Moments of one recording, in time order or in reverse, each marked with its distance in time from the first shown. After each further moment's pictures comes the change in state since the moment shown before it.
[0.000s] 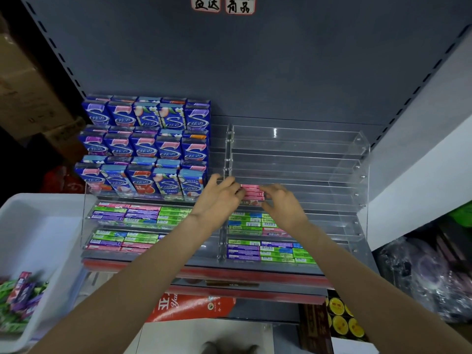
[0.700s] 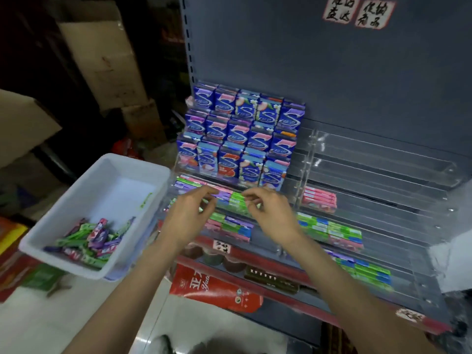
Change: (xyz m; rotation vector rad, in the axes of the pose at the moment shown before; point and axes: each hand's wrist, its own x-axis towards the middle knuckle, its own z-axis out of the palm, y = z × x) left_hand -0.187 -0.075 0.003 -0.902 0.277 -0.759; right_hand -0.027 -0.161 0.053 0.228 -0.081 -0.302
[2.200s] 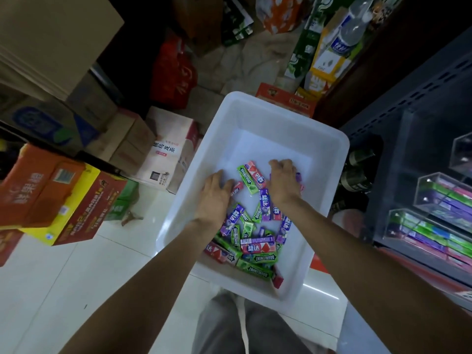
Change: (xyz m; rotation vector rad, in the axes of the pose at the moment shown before) left_hand 0.035 -0.463 -0.079 0.437 -0.397 -0.164; right_hand 0.249 -0.091 0.437 -0.428 -0.307 0.429
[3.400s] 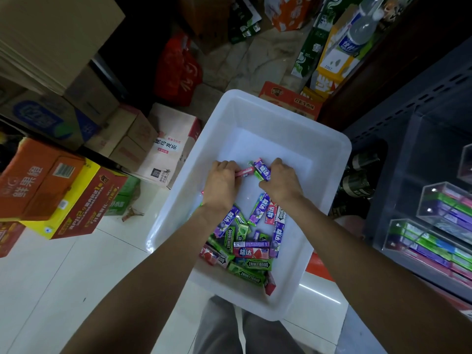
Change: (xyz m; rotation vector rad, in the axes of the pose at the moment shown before) left_hand 0.037 0.026 -0.016 -0.285 0.218 -0.117; right_hand 0.016 0.004 -0.012 0.076 -0.090 -0.014
